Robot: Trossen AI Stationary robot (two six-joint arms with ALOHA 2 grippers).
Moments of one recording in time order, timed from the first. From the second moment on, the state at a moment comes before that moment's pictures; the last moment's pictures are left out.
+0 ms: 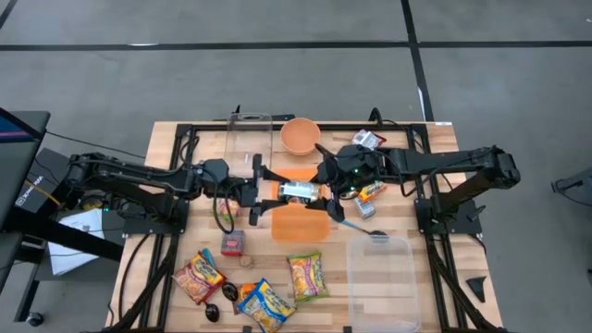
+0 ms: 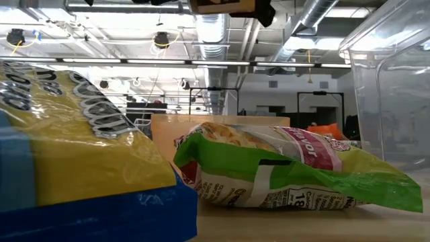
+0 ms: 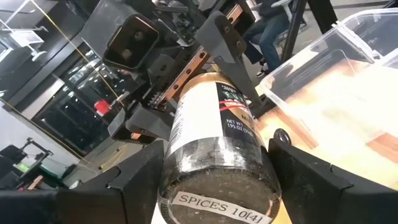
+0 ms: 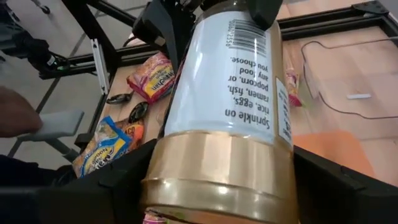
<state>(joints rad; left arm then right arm) -0.04 1.20 0.77 0.32 -0.03 0.67 0.03 1.44 1.31 -0.40 -0.14 0.17</state>
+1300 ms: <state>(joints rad) 0.18 1.20 0.77 0.51 0.42 0.27 0.38 1.44 1.51 -0.61 0.77 -0.28</state>
